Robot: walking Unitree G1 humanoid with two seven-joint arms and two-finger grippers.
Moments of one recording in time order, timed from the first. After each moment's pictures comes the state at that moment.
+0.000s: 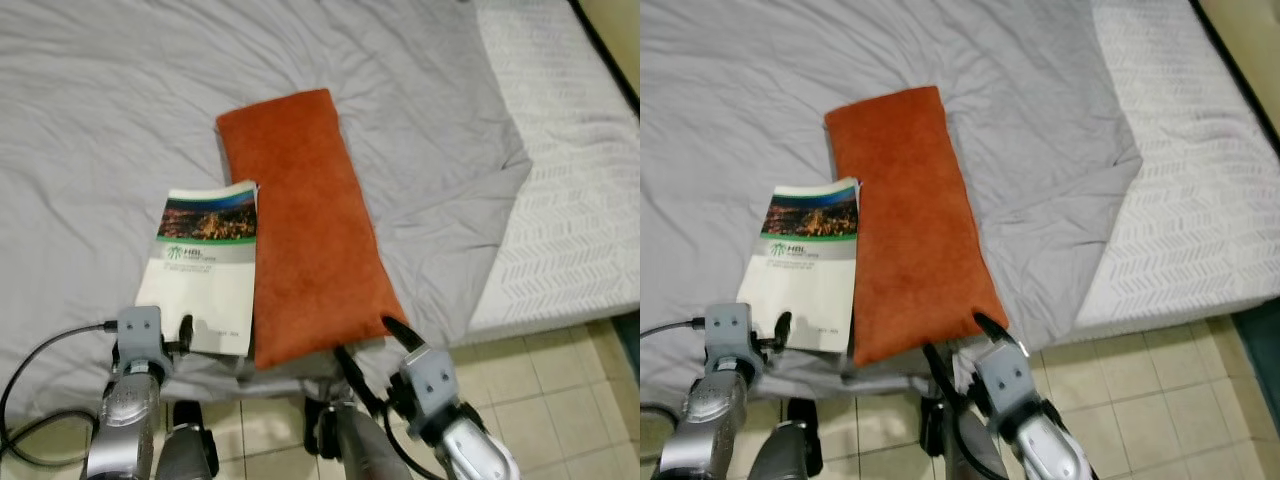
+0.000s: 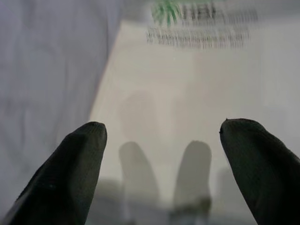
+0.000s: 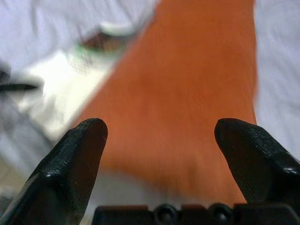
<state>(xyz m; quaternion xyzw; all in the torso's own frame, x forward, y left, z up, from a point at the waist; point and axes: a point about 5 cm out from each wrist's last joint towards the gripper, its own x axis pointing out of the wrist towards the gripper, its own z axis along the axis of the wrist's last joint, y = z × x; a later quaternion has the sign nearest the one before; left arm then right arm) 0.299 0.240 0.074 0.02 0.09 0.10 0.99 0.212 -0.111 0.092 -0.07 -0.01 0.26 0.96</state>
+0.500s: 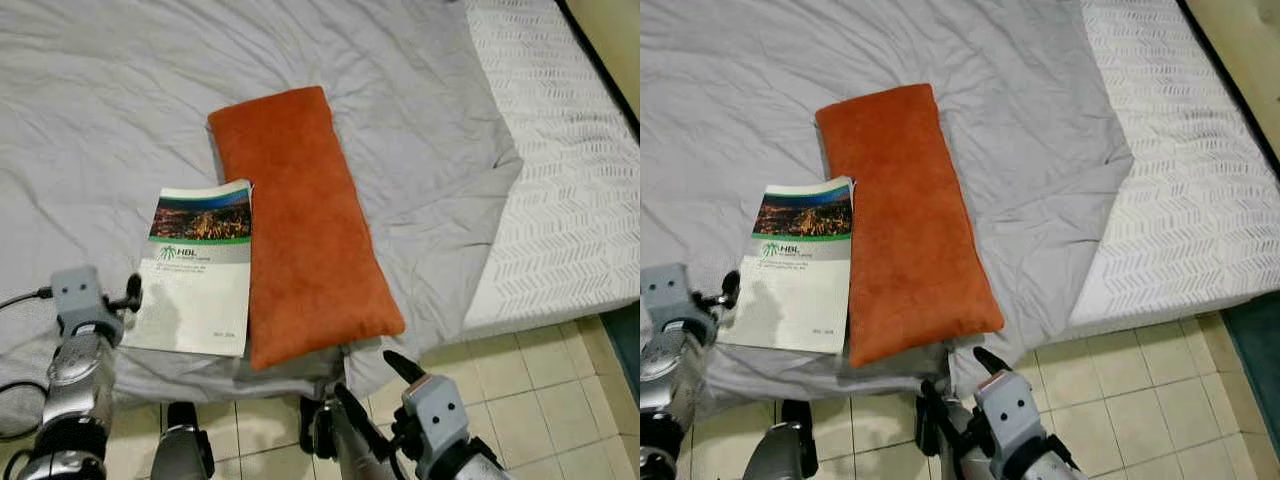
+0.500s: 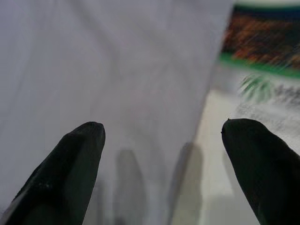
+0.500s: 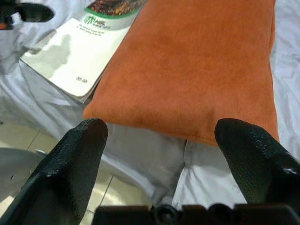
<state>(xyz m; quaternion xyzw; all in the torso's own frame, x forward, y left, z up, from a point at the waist) 0.317 0.306 0.097 -0.02 0.06 0.17 0.98 0.186 -0.109 0.099 -0.07 0.04 0.28 0.96</state>
